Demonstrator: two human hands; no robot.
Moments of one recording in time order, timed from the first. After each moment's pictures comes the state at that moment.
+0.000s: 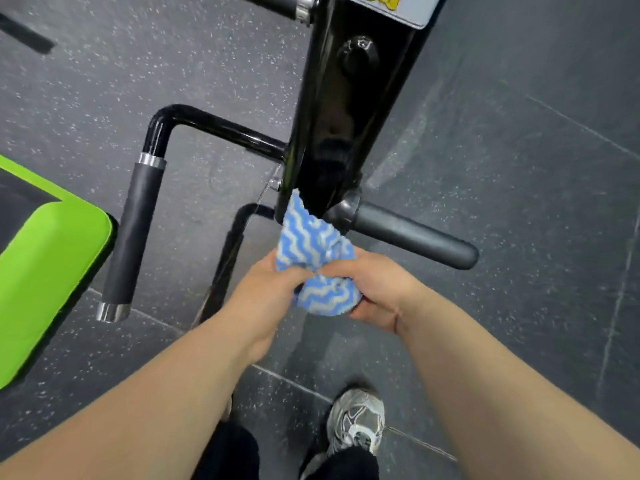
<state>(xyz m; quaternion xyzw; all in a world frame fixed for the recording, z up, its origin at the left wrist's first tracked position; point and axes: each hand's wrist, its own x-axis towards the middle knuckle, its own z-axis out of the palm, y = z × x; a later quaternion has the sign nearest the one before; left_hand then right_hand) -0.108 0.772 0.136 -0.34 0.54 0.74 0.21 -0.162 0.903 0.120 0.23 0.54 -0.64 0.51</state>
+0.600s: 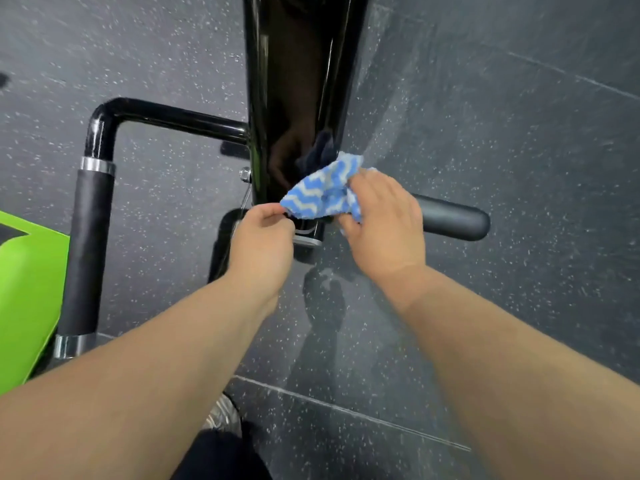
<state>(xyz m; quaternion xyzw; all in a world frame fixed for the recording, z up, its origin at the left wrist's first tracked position) -0.151 0.788 0.069 -0.40 0.67 0.62 0.09 -0.180 0.935 0.049 -0.09 0.98 -0.19 -0.01</state>
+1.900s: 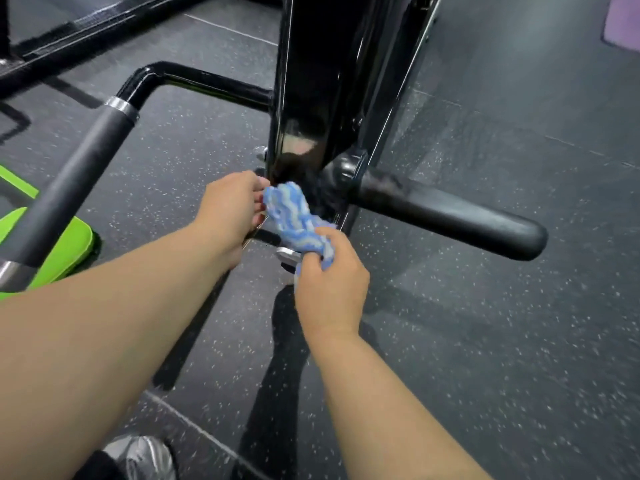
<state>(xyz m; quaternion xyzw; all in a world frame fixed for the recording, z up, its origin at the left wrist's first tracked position) -0.155 0.762 0.008 -0.36 0.63 0.69 -0.05 -0.117 0.879 -0.052 0.04 0.82 -0.56 -0.05</state>
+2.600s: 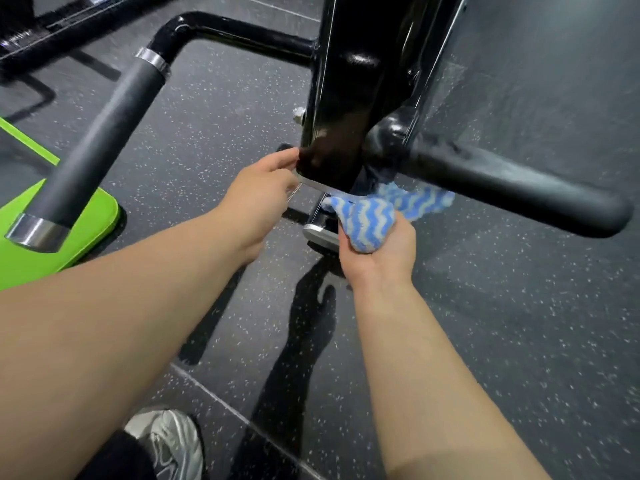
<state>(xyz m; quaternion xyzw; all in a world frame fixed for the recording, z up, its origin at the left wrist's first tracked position) -0.129 0.748 -0.014 -0.26 0.72 0.64 -0.01 -0.150 0.872 -0.054 0.28 0.18 -0.93 0.17</state>
